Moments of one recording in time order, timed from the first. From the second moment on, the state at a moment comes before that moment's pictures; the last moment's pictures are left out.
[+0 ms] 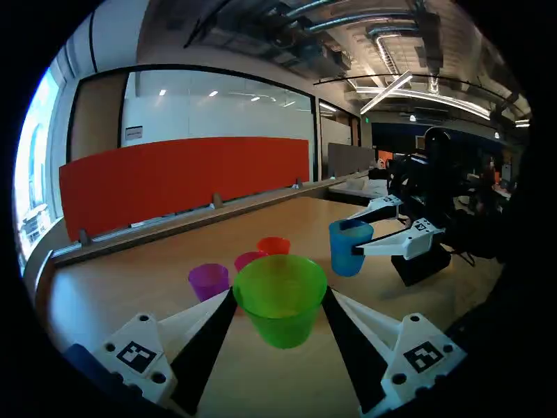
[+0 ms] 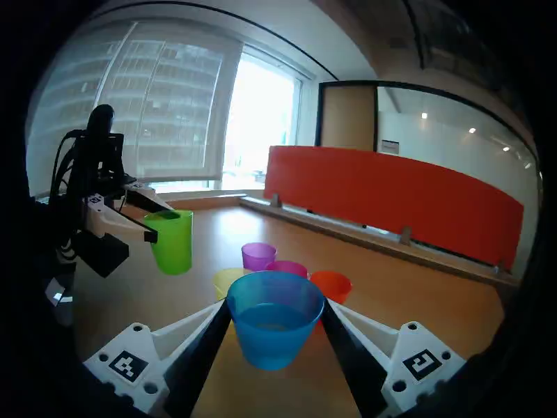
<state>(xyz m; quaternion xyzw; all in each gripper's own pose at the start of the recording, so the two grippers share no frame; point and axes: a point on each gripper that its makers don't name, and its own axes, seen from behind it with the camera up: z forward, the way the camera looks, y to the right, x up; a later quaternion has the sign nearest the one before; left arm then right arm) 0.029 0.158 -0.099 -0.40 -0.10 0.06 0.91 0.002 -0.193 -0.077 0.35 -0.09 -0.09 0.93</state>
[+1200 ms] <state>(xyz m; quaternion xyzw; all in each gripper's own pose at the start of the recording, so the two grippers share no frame) -0.009 0.175 -0.135 -0.42 -0.12 0.08 0.90 0.003 -0.230 -0.098 0.38 -0.09 -0.10 0.91</state>
